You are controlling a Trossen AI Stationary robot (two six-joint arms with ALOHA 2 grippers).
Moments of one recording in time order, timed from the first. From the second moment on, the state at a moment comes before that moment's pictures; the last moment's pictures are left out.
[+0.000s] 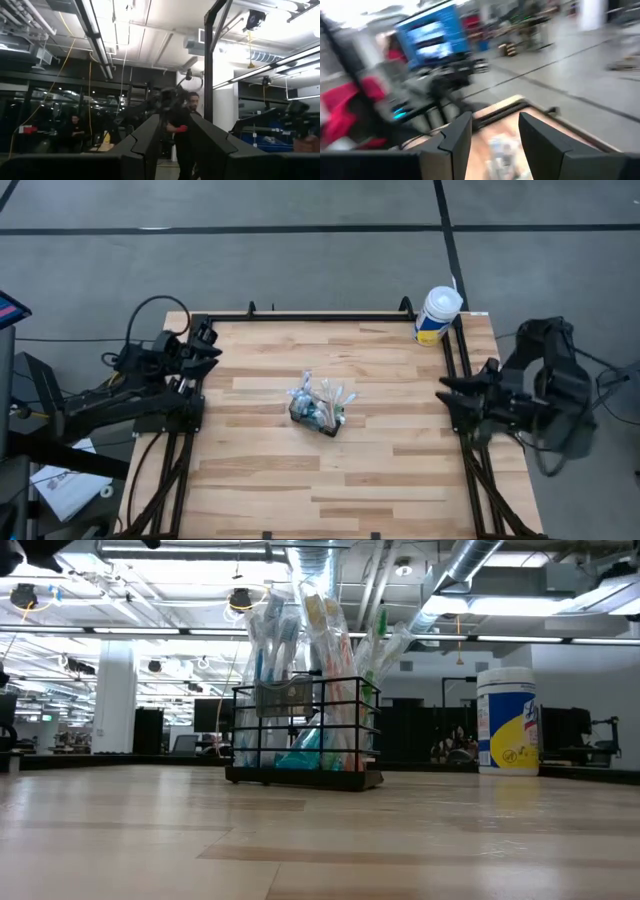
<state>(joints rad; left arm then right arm) 0.45 0.41 0.36 0.70 0.48 -0.42 1.14 1.10 1.48 -0.88 1.50 0.78</state>
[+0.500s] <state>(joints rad) 0.45 0.42 0.36 0.78 0.60 -0.46 0.70 1.06 1.60 -0.50 0.54 -0.10</state>
